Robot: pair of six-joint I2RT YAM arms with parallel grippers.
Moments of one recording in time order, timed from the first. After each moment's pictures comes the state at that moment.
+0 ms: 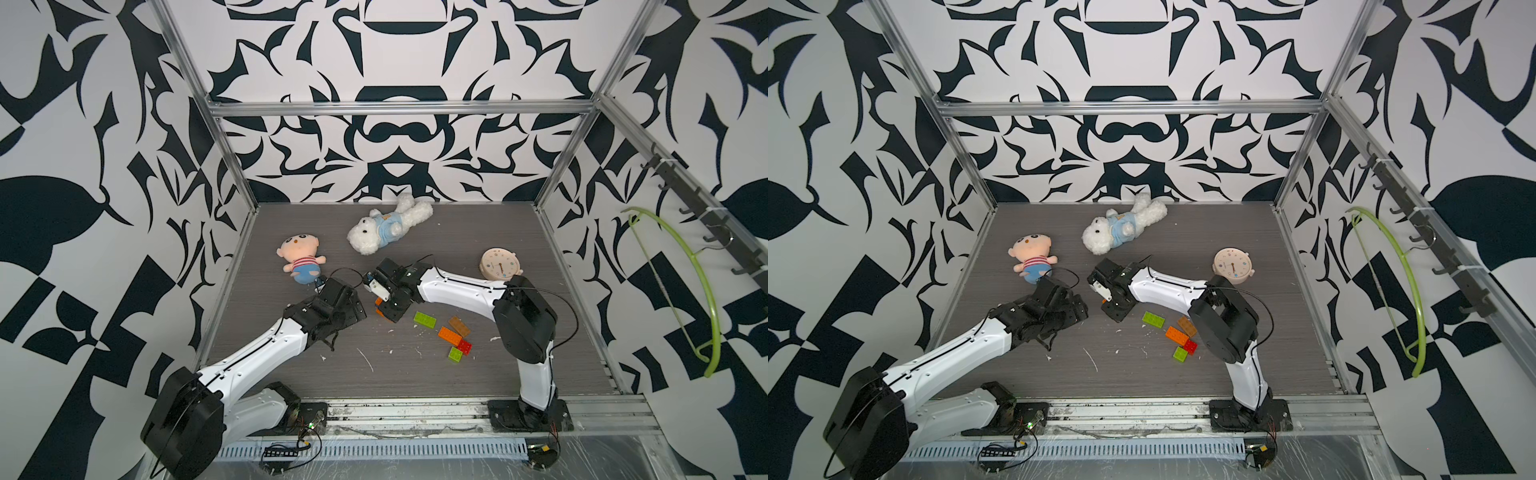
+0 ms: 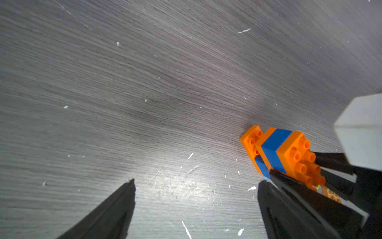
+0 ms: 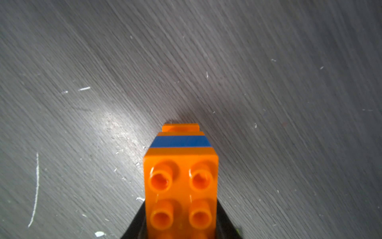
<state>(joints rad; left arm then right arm) -0.63 1.14 0.65 -0.53 -0.12 -0.95 0.90 1.99 1.47 -0.75 -0.01 -0.02</state>
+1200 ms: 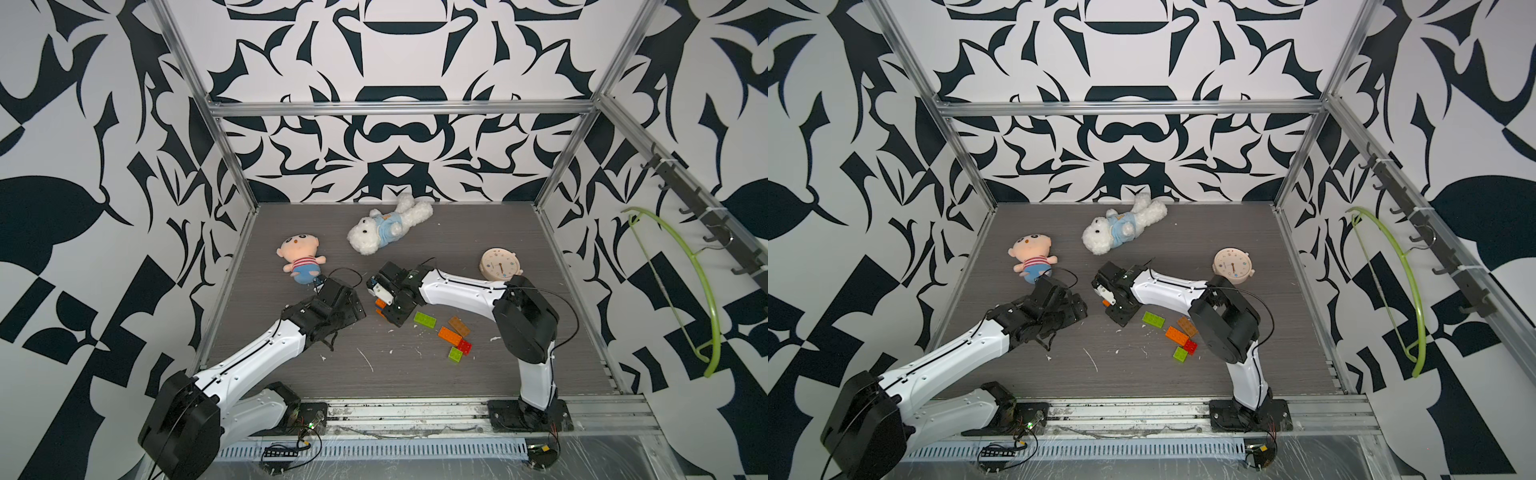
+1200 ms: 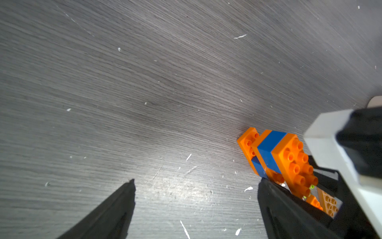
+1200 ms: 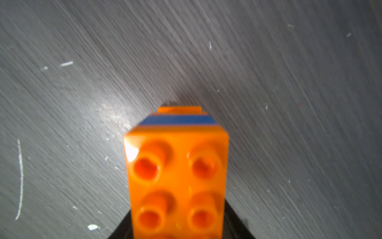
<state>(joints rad) -0.63 1.11 0.65 -0.53 -0.13 -0.95 0.90 1.94 1.38 -0.73 -0.02 -0.01</state>
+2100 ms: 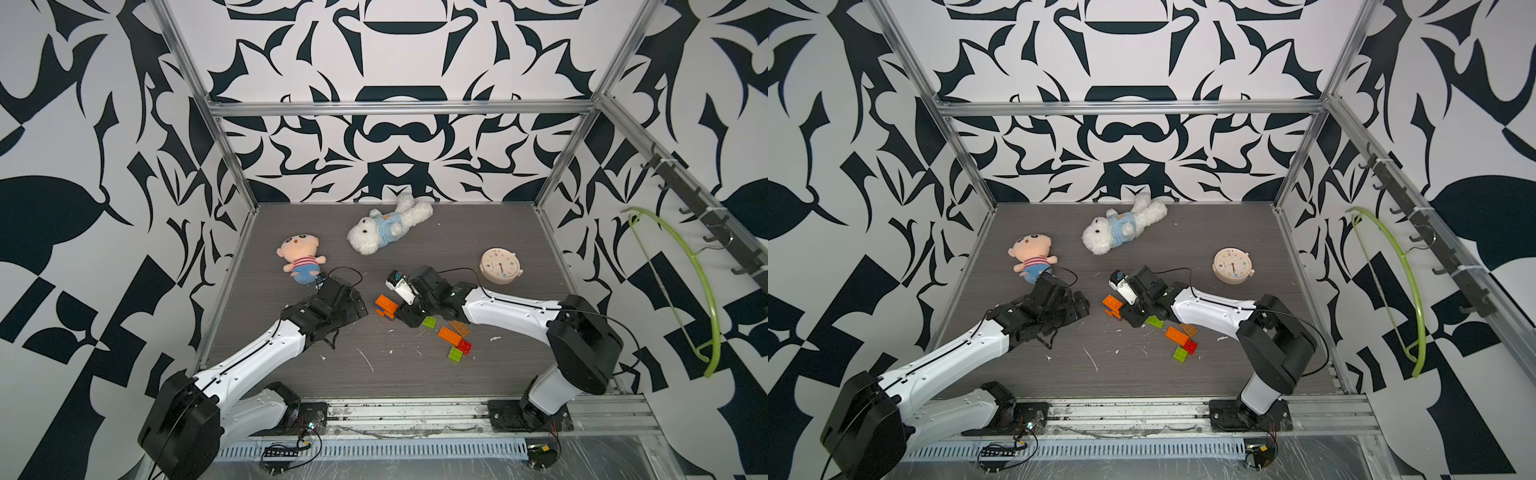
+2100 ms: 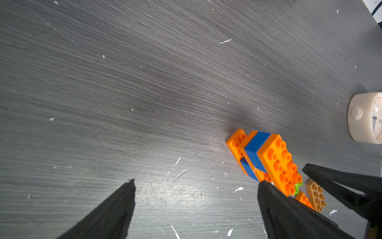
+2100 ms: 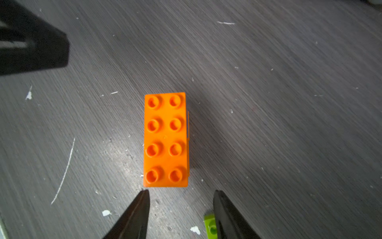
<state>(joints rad) -0.63 1.11 0.65 -0.49 -0.11 -0.93 0.82 1.64 1.00 -0.28 -0.15 -0.01</state>
